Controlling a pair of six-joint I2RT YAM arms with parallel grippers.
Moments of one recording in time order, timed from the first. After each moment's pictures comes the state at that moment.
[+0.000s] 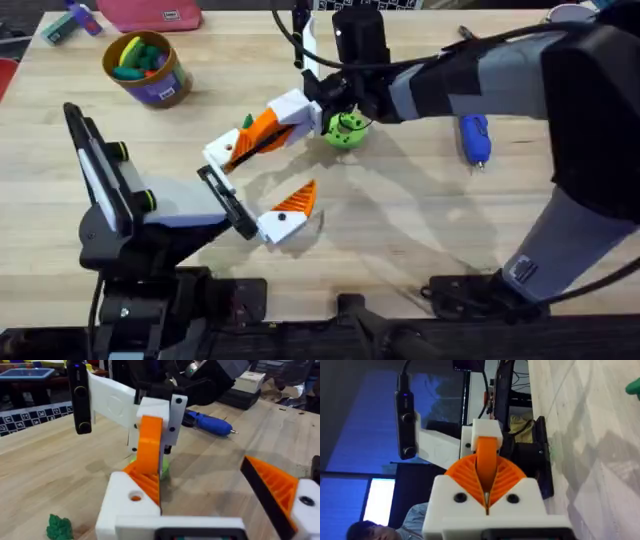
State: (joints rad) left arm 0.00 0.01 0.01 -0.08 0.92 0.00; right arm 0.58 2.00 1.14 0.45 -1.52 1.01
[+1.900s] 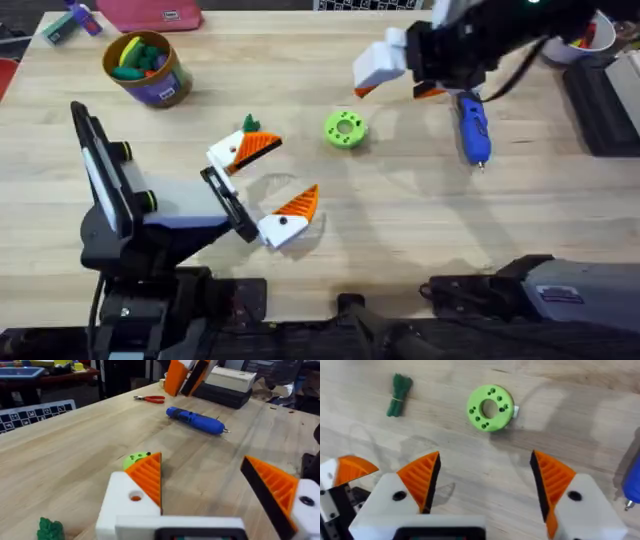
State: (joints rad) left arm 0.00 0.01 0.01 -0.09 0.95 -0.01; right arm 0.42 1.47 1.42 -1.07 -0.18 0.34
